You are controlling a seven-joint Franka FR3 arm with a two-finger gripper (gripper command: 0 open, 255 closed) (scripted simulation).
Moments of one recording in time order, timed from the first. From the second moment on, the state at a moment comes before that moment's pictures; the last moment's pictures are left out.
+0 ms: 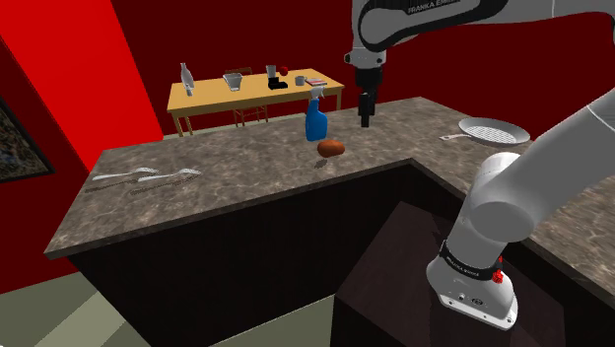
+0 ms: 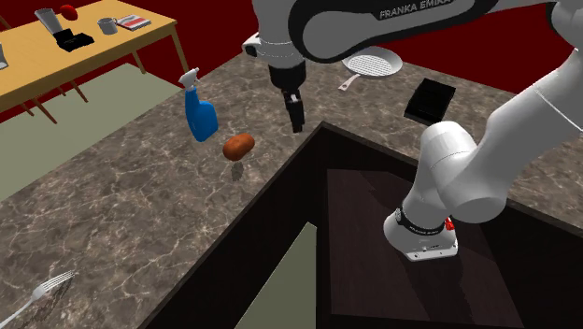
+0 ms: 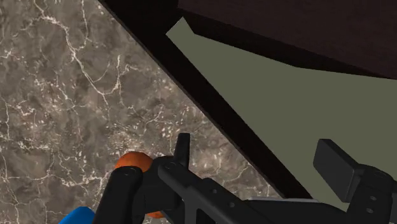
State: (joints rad) arm 0.04 -0.48 -0.22 -2.28 -0.18 1.72 -0.38
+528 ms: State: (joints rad) arm 0.09 -0.18 -0.35 -2.15 -0.15 1.89 -0.78
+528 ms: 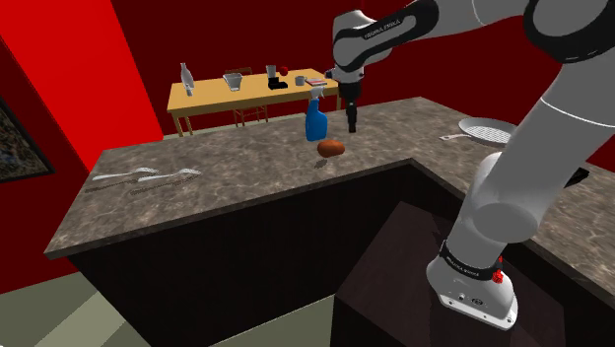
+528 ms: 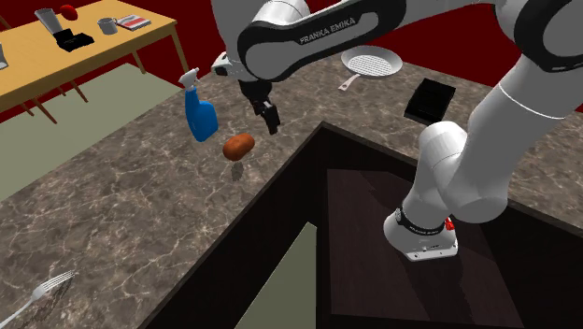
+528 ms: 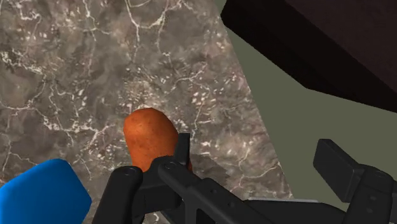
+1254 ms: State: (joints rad) arm 0.08 0.26 -0.35 -1.84 -0.02 1.99 -1.28
